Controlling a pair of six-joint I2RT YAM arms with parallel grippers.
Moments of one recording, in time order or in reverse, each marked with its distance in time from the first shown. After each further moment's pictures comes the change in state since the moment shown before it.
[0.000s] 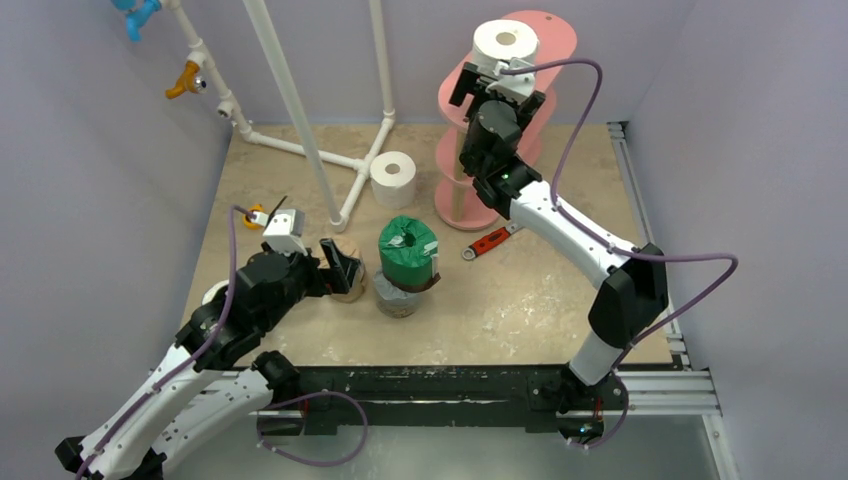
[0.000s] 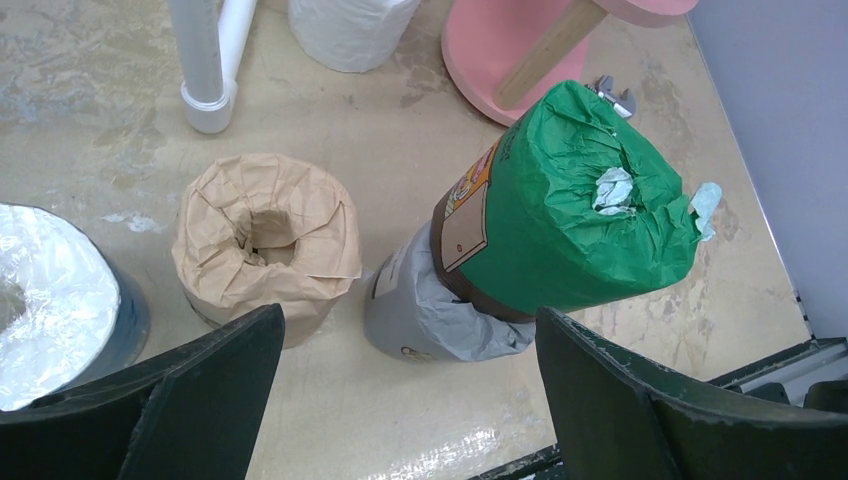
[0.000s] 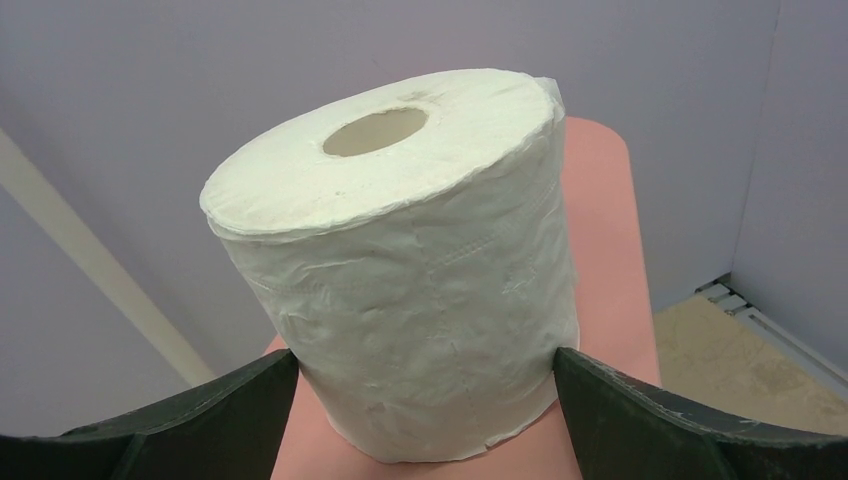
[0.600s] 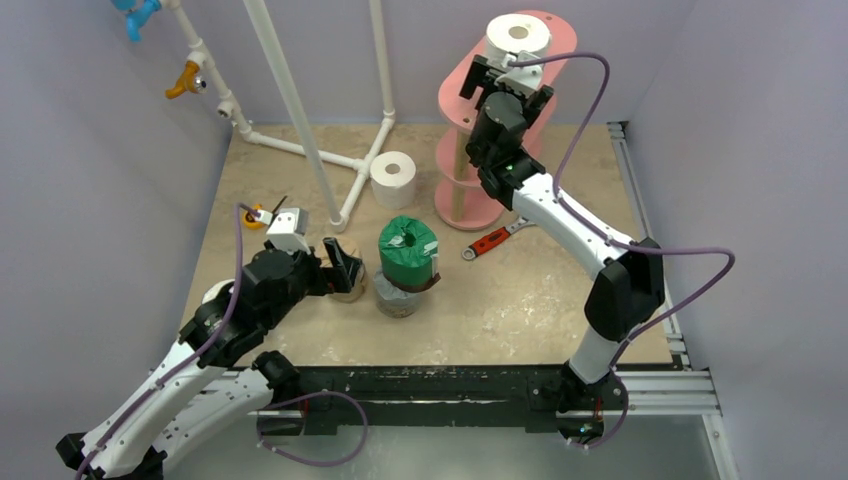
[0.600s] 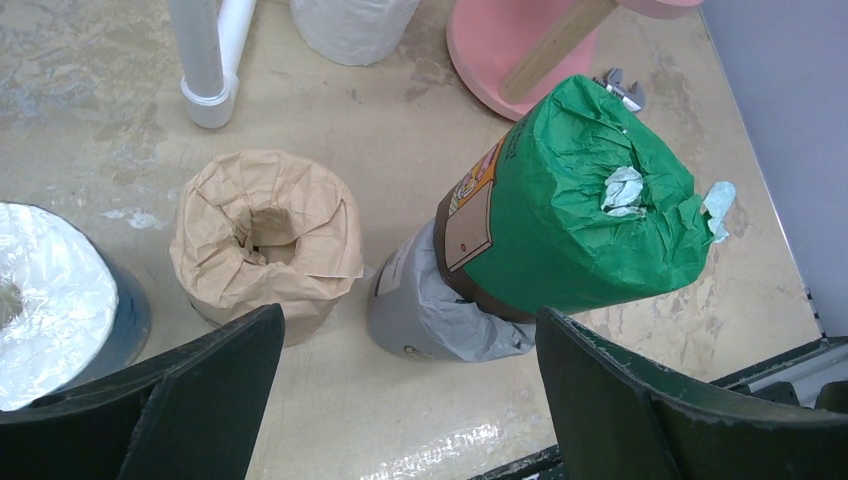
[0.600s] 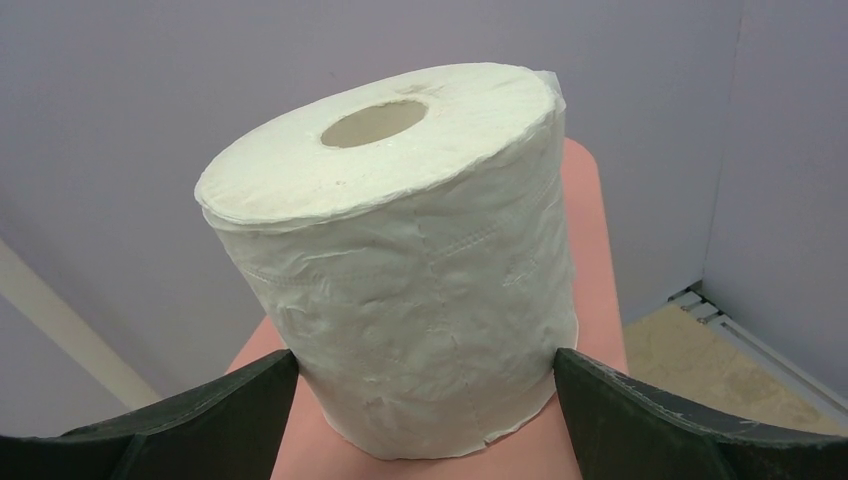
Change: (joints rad) left arm 0.000 0.025 0.000 0.003 -0.002 0.001; right arm -0.056 0.036 0.033 0.000 -0.002 -0.011
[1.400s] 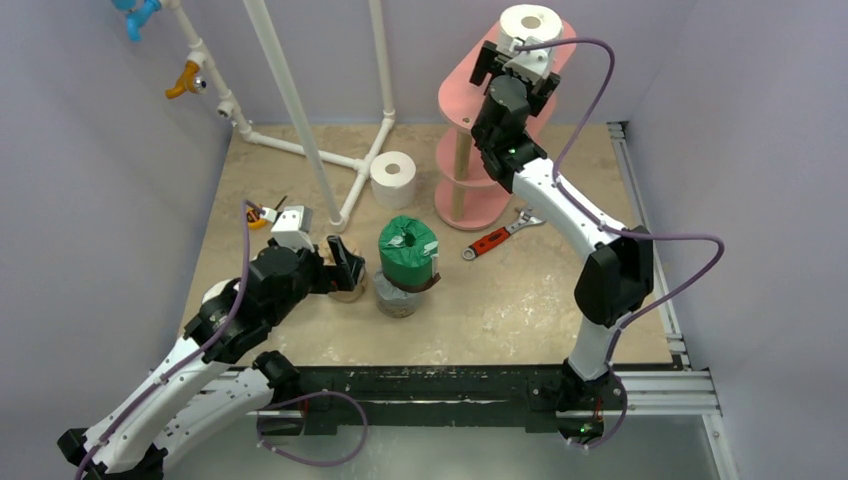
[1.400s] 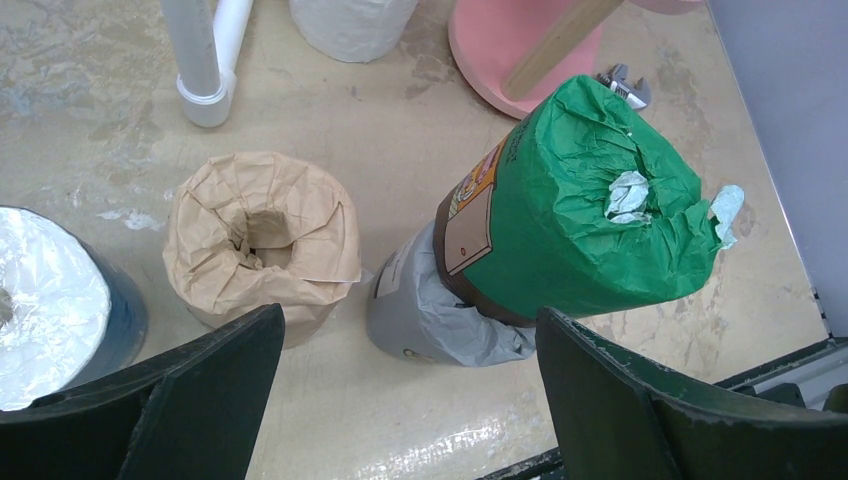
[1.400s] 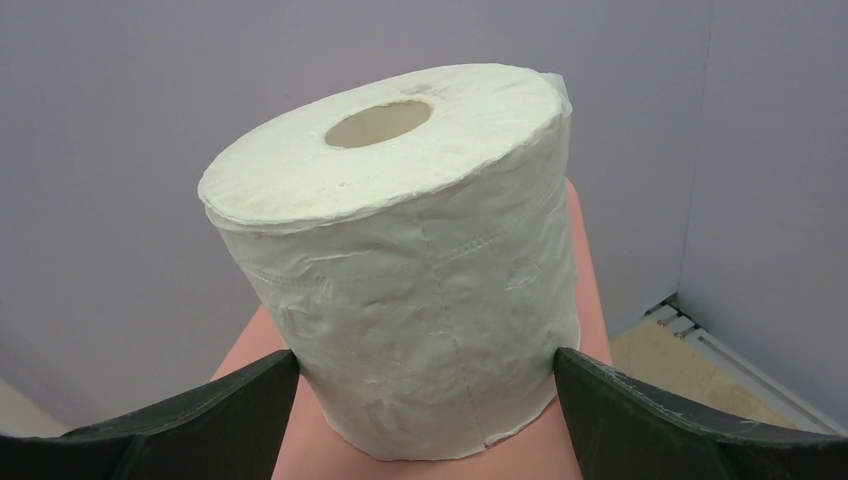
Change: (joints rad) left arm 0.000 0.029 0.000 0.015 0.001 0.000; right arm -0.071 0.094 0.116 -0.024 -0.005 -0.009
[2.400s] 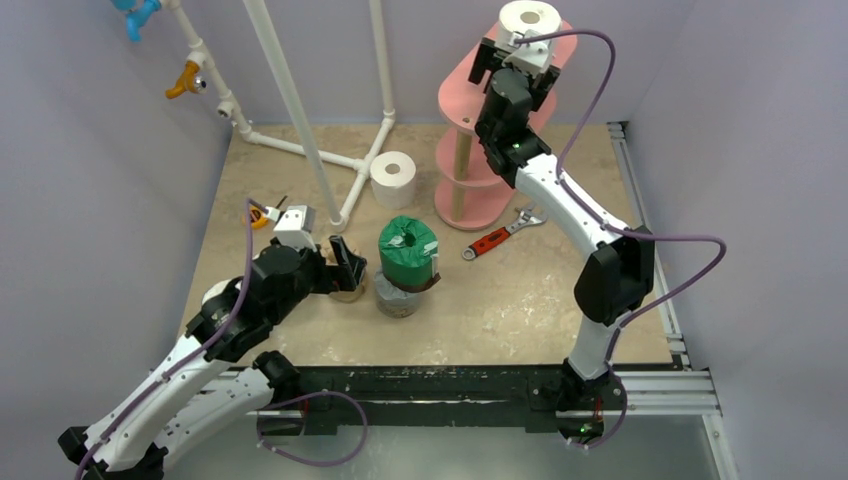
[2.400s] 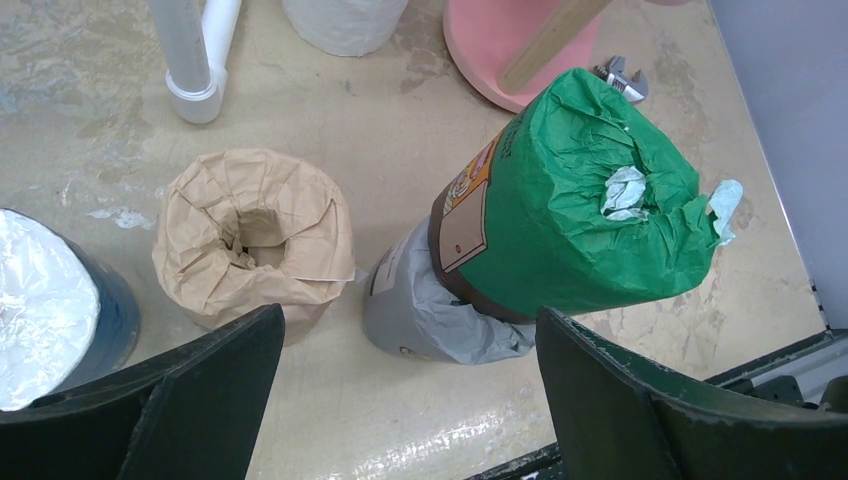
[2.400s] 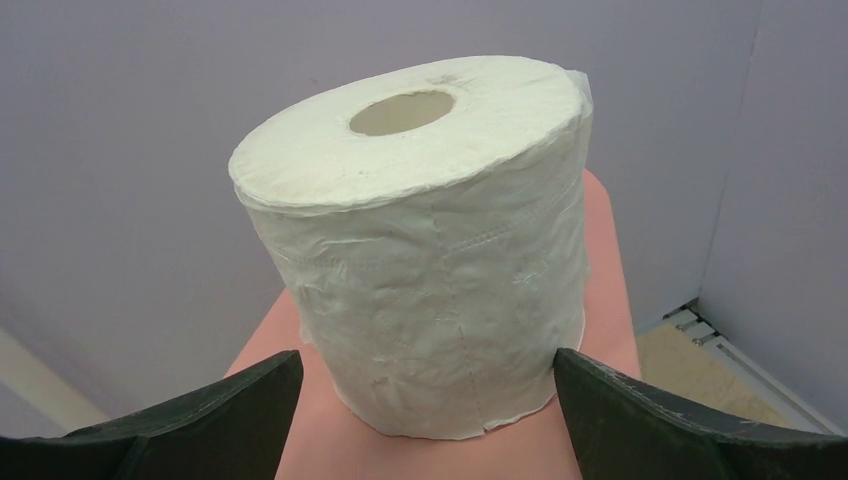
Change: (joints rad) left arm 0.000 0.015 0.000 0.003 0.013 0.000; right arm -0.016 0.017 0.054 -0.087 -0.076 0.020
